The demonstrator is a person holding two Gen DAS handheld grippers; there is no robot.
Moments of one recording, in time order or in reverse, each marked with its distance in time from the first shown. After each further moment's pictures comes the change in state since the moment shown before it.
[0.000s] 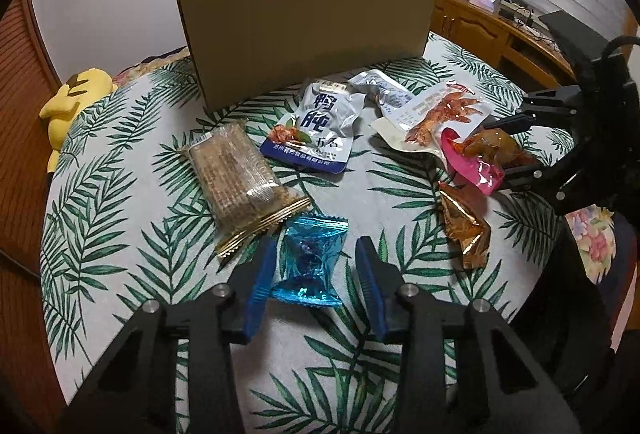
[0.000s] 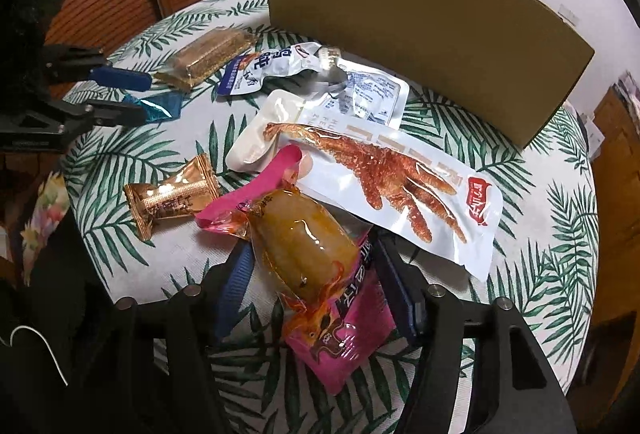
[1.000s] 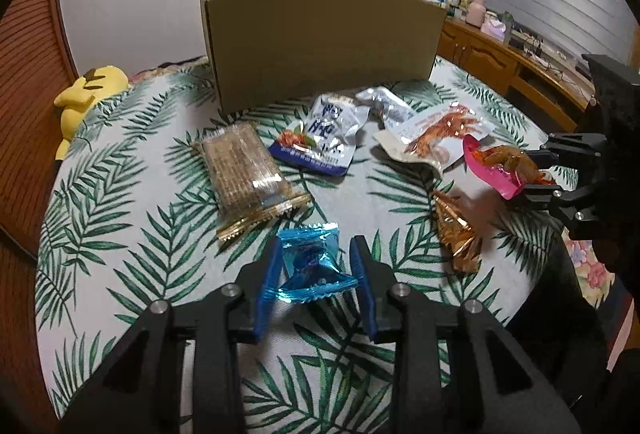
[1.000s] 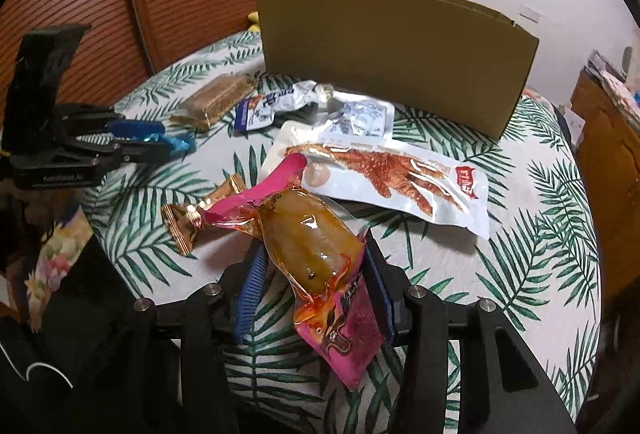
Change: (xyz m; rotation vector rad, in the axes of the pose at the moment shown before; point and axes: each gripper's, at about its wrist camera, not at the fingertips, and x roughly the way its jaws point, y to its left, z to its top) left arm -0.016 -0.002 -0.016 -0.073 -0.109 0.018; right arm -0.033 0.020 -0.025 0.136 -0.185 -0.035
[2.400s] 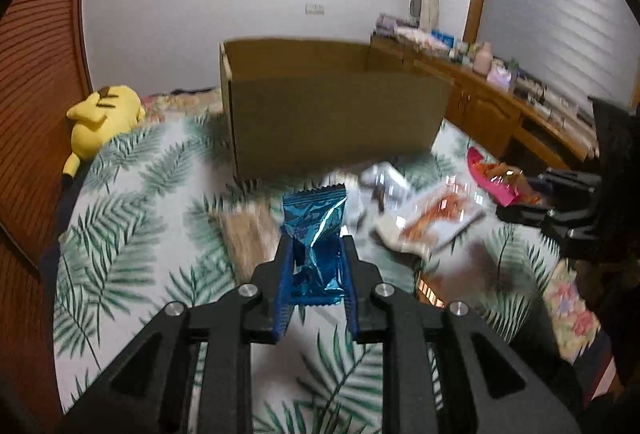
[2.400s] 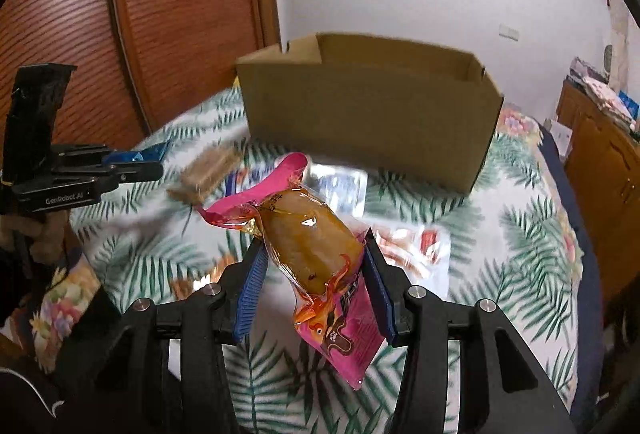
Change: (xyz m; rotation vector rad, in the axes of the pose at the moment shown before) left arm -0.030 0.010 0.046 -0.080 -0.146 -0.006; right arm -0.027 -0.014 0.036 0.052 -0.152 -0.022
